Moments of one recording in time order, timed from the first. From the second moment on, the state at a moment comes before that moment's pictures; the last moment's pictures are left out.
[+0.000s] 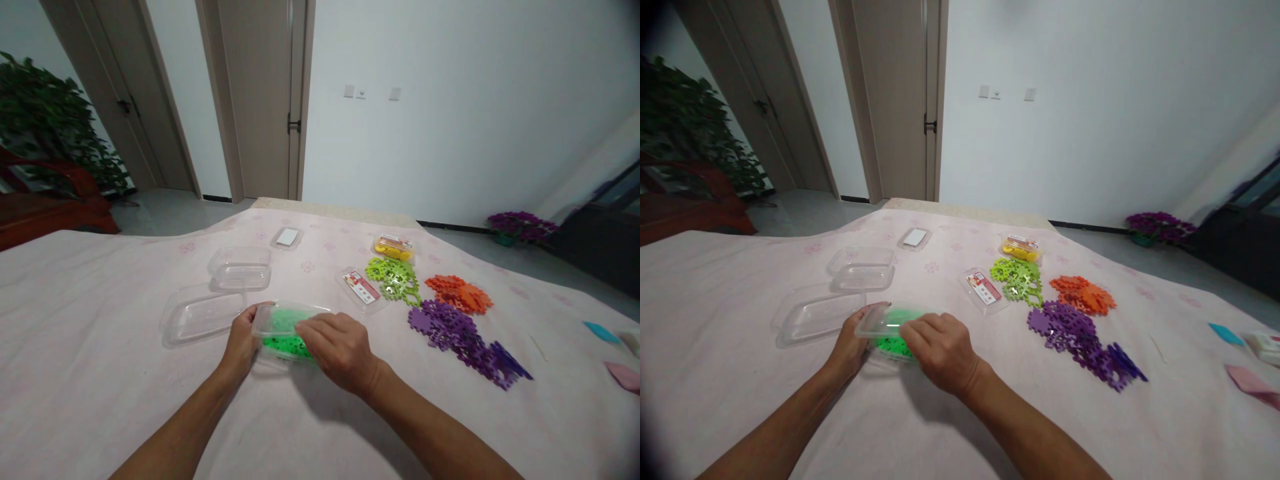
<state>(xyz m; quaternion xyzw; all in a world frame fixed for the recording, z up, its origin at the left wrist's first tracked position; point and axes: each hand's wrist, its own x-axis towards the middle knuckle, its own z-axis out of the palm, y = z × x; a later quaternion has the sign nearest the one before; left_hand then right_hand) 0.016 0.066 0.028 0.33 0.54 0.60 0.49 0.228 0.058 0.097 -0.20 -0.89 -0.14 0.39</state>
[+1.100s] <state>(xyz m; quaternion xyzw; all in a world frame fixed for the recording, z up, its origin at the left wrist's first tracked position) 0.010 0.075 0.035 0.40 0.57 0.52 0.49 0.245 0.065 0.019 -0.60 -0.65 0.26 0.39</state>
